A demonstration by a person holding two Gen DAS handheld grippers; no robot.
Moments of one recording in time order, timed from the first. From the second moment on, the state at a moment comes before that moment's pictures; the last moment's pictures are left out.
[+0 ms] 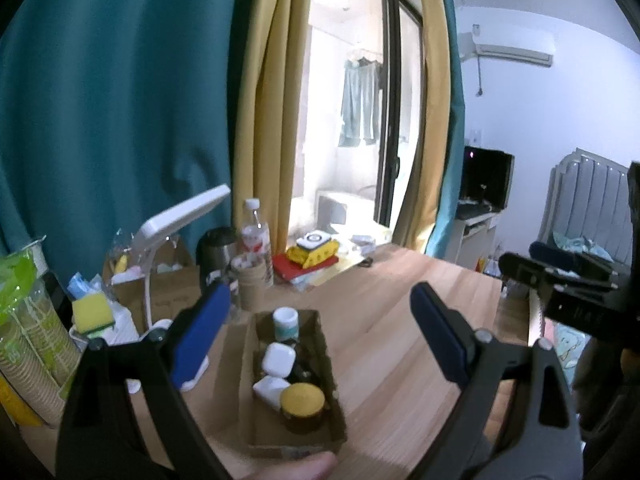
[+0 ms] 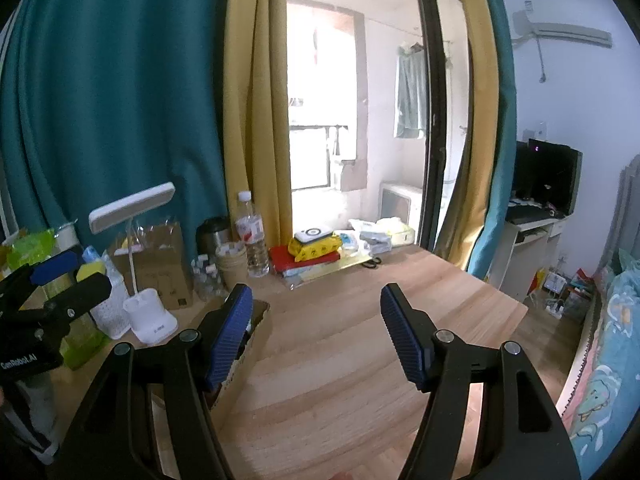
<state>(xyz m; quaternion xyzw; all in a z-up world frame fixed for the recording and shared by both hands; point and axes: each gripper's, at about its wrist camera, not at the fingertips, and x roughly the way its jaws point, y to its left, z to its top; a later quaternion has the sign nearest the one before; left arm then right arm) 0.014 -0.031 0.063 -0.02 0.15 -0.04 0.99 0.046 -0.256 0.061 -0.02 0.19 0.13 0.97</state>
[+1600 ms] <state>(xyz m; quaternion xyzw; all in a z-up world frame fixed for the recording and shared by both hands) 0.015 -0.033 0.058 0.00 0.16 -0.04 0.99 0.051 -0.257 0.044 -0.01 0.20 0.12 0.97</state>
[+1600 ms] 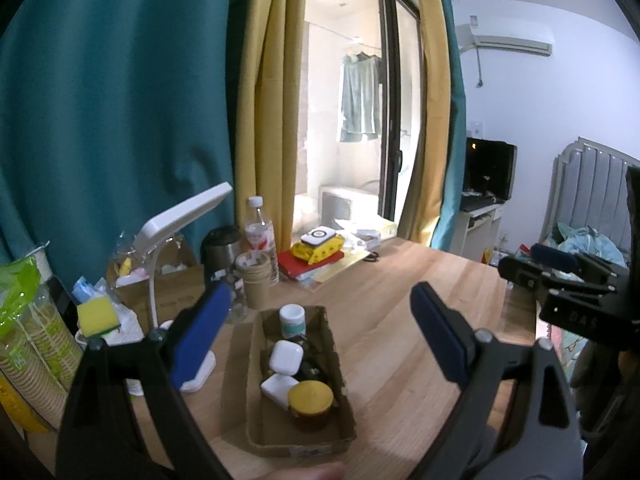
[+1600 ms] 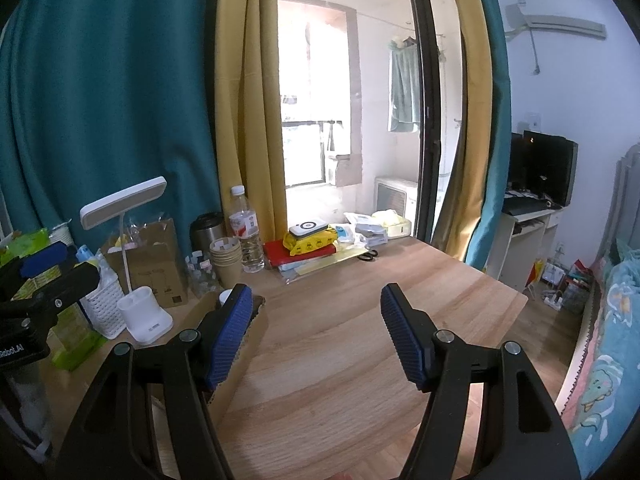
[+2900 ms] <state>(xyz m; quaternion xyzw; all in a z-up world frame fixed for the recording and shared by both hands) 0.016 -0.034 0.057 0.00 0.16 -0.04 0.99 0.051 -0.259 0.044 -0.01 0.19 0.12 0.97</state>
